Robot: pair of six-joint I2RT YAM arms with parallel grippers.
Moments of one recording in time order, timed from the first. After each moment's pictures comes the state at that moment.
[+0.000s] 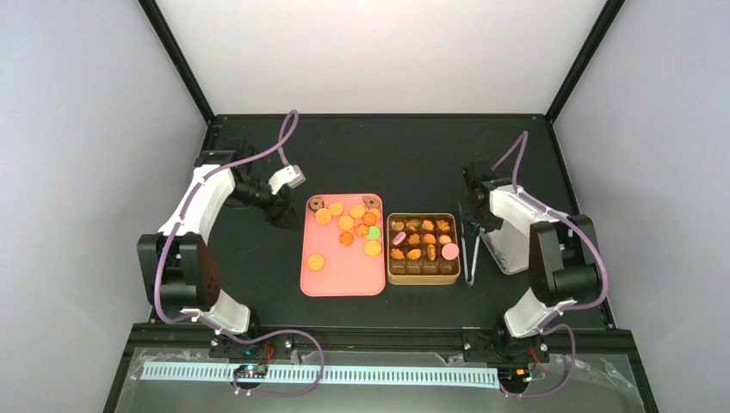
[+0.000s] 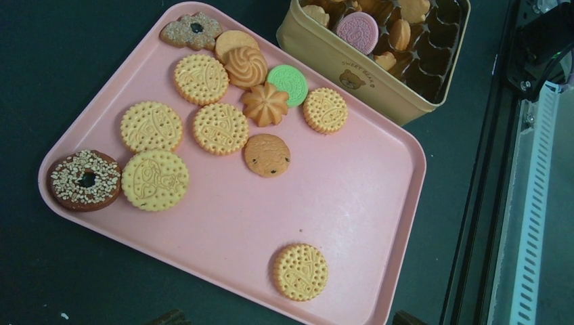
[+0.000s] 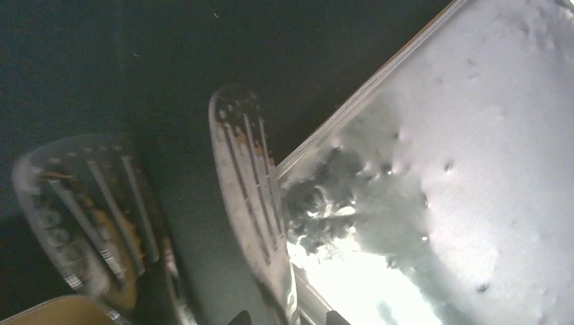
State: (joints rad) left arm 0.02 1.54 1.27 -1.20 0.79 0.93; right arm 0.21 1.61 0.99 -0.69 0.28 0.56
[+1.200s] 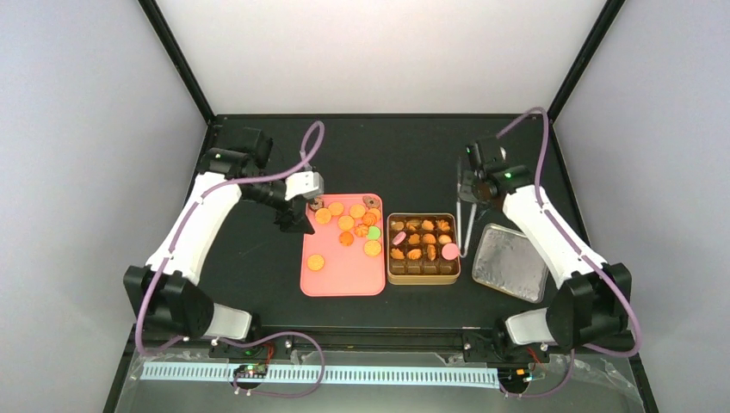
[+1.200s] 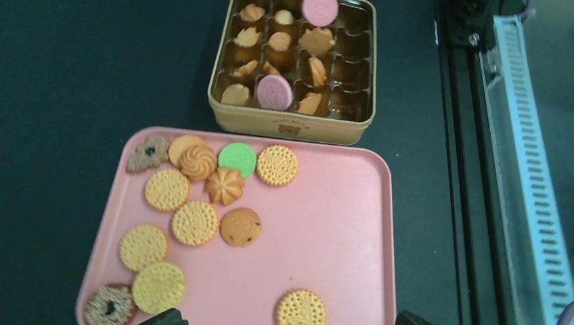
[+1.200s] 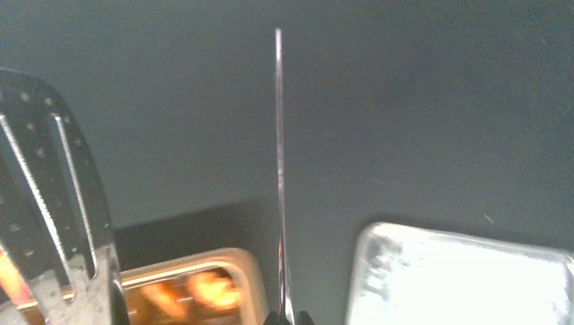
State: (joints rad) left arm -0.17 1.42 1.37 -1.27 0.81 1.07; right arm 0.27 1.38 1.11 -0.80 0.29 0.50
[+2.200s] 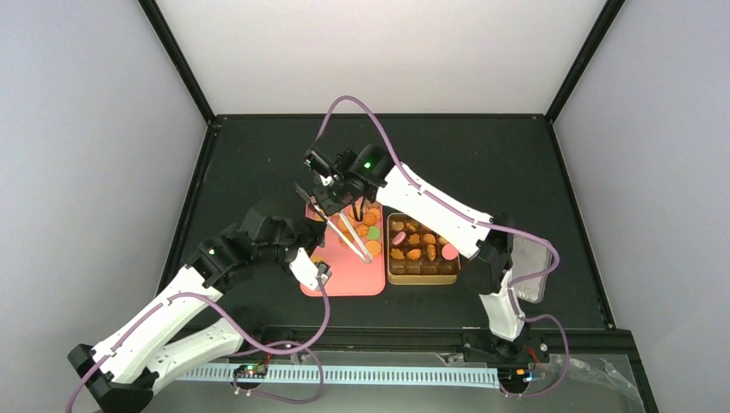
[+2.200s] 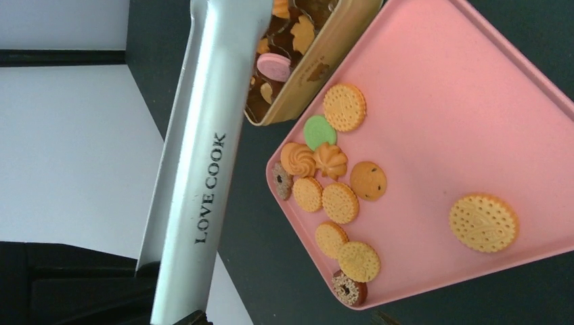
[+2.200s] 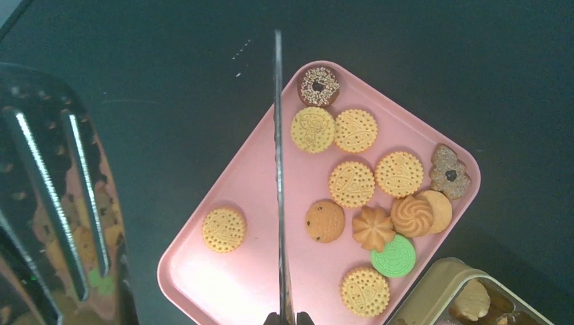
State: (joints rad) left arm -0.69 0.82 0.90 -0.82 0.20 1.61; right arm 1.01 2.03 2.19 -1.19 0.10 0.36
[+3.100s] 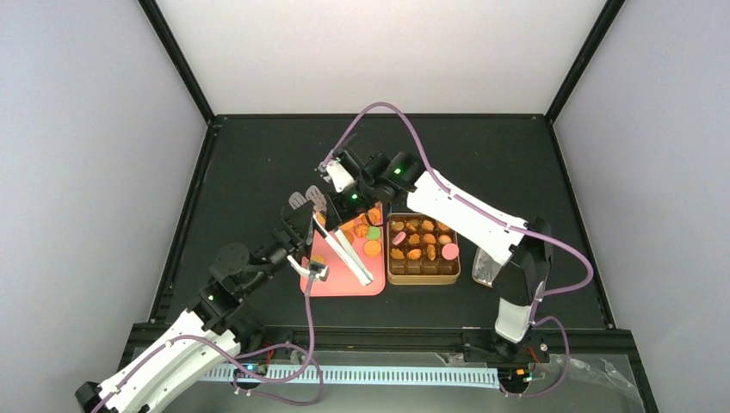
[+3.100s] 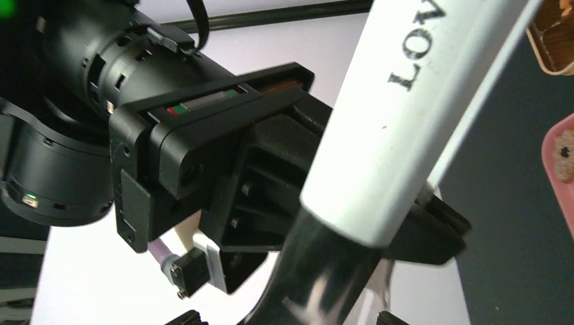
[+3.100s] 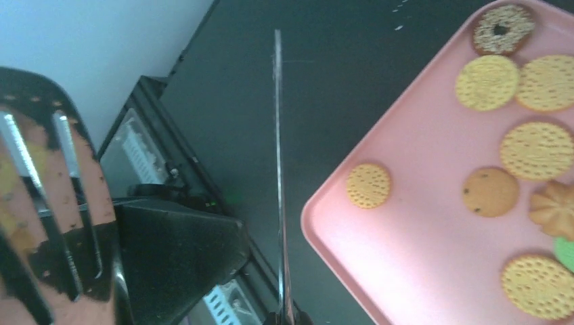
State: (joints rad) left arm -0.70 0.41 0.39 0.05 0.09 1.64; right arm 0.94 1.82 1.84 -0.94 -0.37 0.43
